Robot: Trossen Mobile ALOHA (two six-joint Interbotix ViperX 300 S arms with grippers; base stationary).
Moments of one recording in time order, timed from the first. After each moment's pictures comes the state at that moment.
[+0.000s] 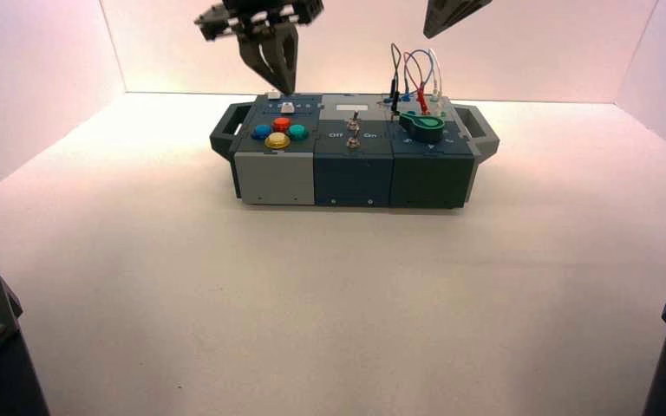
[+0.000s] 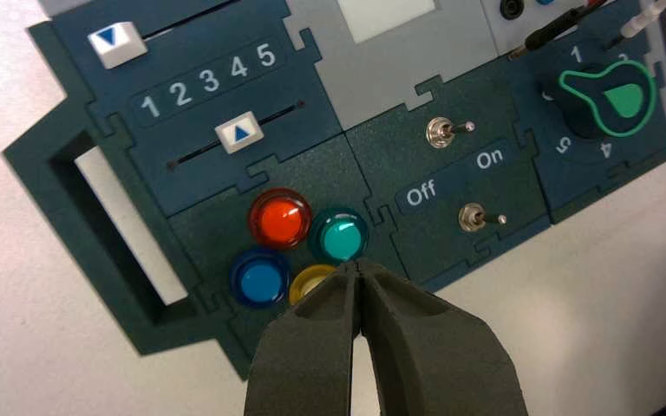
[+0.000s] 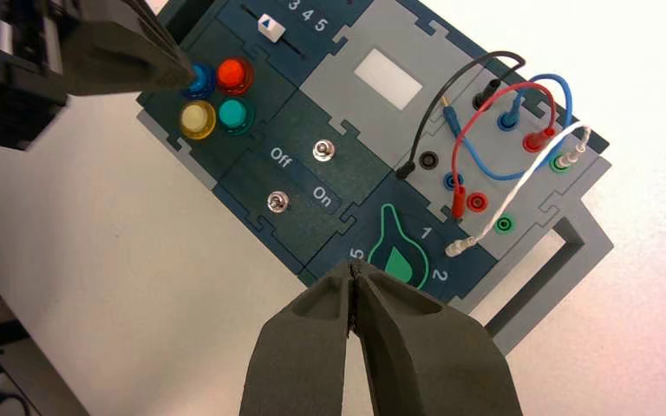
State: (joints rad) left arm -0.49 0.19 0.38 -0.30 0.77 0.15; right arm 0.29 -0.11 0.49 0.44 0.85 -0.59
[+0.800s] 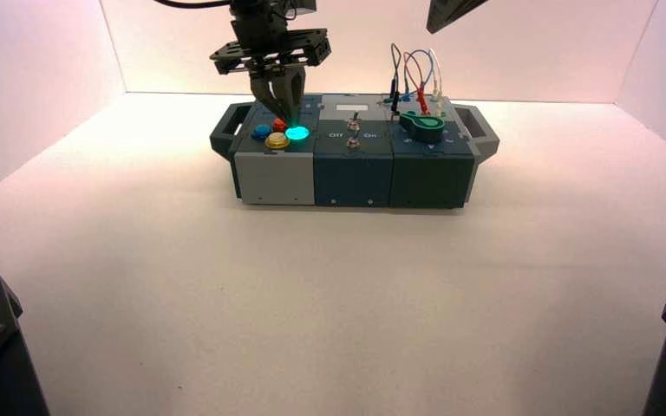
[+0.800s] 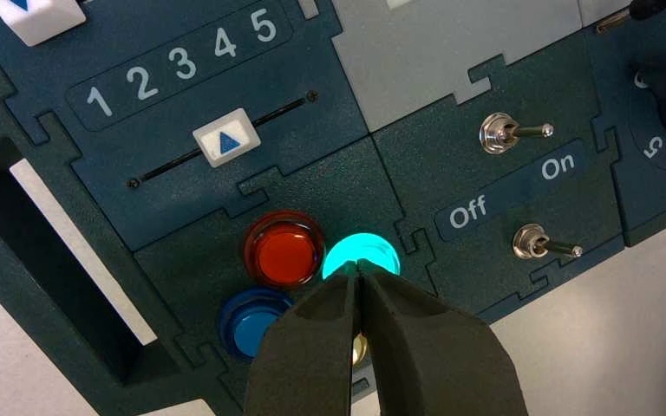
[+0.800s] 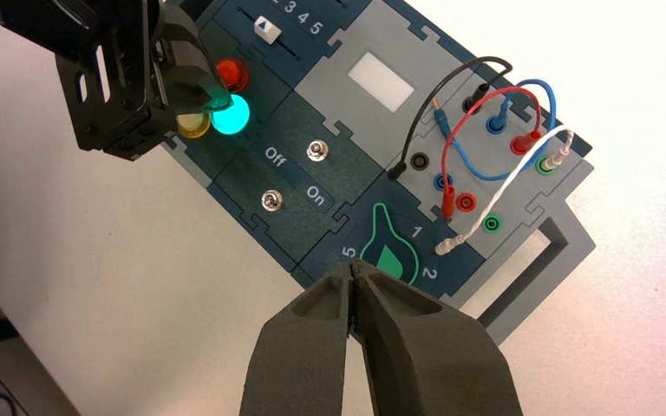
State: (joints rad) left arm -0.49 0.31 0.33 -0.29 0.77 0.15; right arm 0.29 -0.12 0.49 0.42 0.85 -0.60
